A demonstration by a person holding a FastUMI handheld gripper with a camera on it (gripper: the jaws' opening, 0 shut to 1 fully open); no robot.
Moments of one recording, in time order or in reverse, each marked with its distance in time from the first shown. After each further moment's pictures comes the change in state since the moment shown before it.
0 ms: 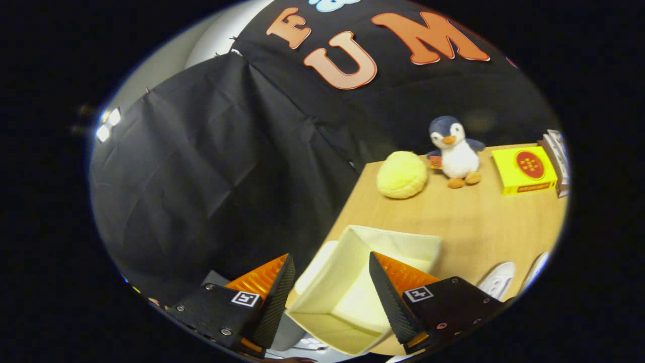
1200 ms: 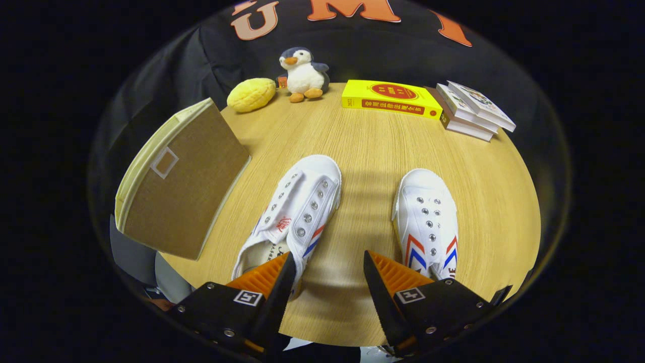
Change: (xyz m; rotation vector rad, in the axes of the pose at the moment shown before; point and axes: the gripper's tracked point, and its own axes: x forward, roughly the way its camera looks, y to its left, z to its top) arm -0.097 -0.280 -0.198 -0.049 0.276 -0.498
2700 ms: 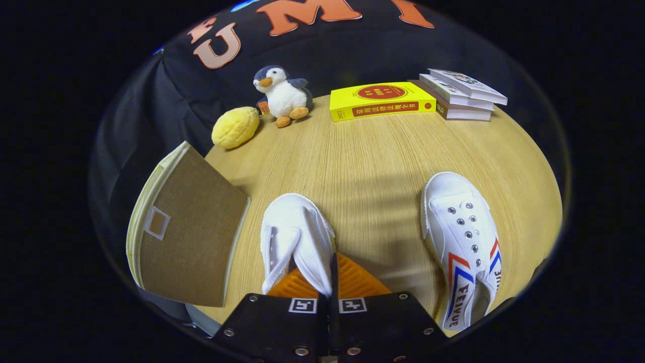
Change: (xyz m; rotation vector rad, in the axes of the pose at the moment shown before) arm 0.030 0.027 0.048 0.242 -0.118 0.039
